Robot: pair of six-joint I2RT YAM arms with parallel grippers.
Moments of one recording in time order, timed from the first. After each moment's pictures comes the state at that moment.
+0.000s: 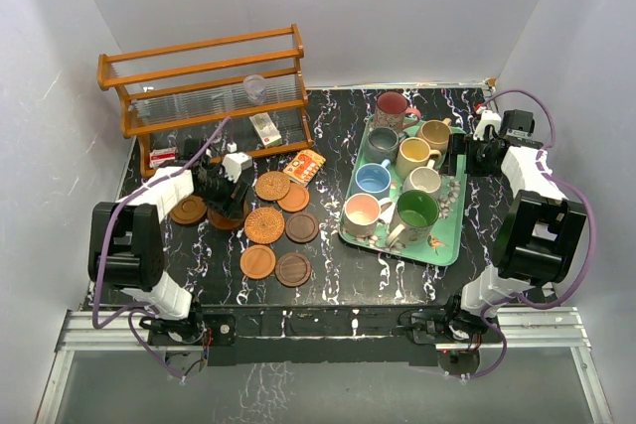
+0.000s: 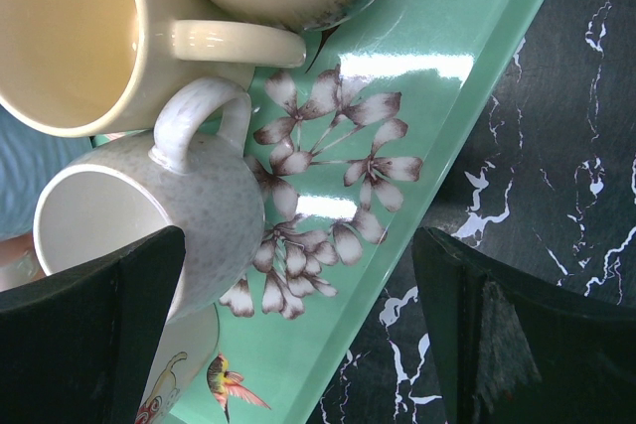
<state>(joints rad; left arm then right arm) -0.08 1.59 0.93 -0.62 0.42 0.49 -0.32 1.61 1.16 -0.55 -0.45 -0.23</state>
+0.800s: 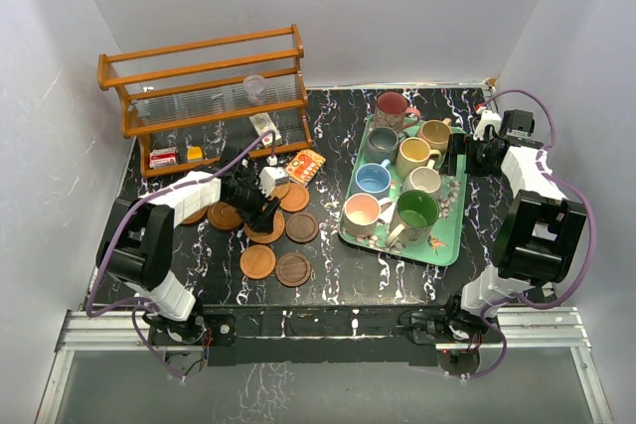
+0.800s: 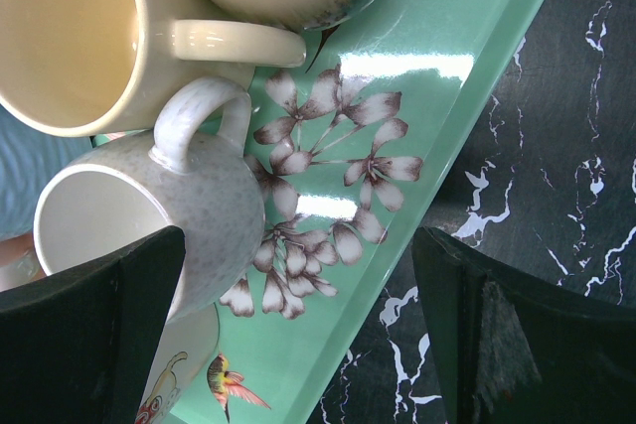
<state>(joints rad) -0.32 1.62 0.92 -0.57 0.54 0.52 -0.32 1.61 1.16 -0.55 -0.45 -0.23</state>
